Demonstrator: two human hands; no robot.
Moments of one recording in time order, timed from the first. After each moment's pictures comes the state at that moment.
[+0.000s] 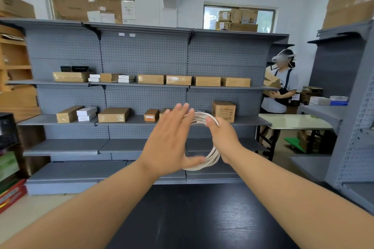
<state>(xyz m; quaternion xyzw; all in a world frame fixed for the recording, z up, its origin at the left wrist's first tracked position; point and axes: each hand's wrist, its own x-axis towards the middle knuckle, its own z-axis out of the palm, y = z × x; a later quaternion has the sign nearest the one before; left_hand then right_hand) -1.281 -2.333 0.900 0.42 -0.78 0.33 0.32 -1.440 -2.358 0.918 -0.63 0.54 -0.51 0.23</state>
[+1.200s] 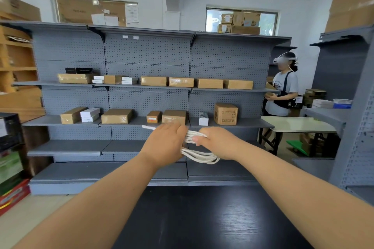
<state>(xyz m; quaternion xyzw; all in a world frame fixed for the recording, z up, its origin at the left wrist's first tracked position) -1.265 -2.361 0.898 0.43 -0.79 0.36 0.24 -1.436 -2.343 0.937 -0.83 0.52 -0.17 0.08</state>
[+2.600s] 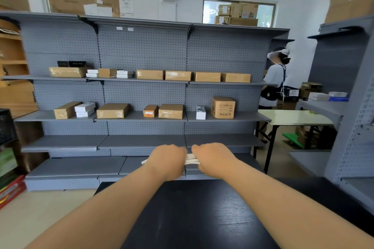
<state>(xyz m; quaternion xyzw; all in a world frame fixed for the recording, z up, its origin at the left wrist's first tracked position) -1.288 -2.352 0.869 0.57 -0.81 0.15 0.02 -1.435 -2.360 0.875 -0.86 0.48 -0.01 -0.18</state>
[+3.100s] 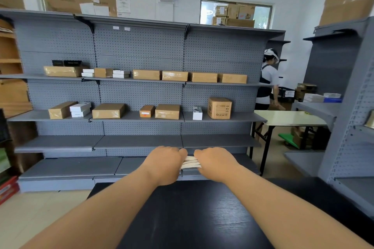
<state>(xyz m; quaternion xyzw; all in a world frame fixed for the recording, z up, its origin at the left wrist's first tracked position) -1.287 -2.347 0.865 0.52 -0.84 0.17 0.03 -1.449 -2.359 0.866 -0.85 0.51 -0.01 -0.16</state>
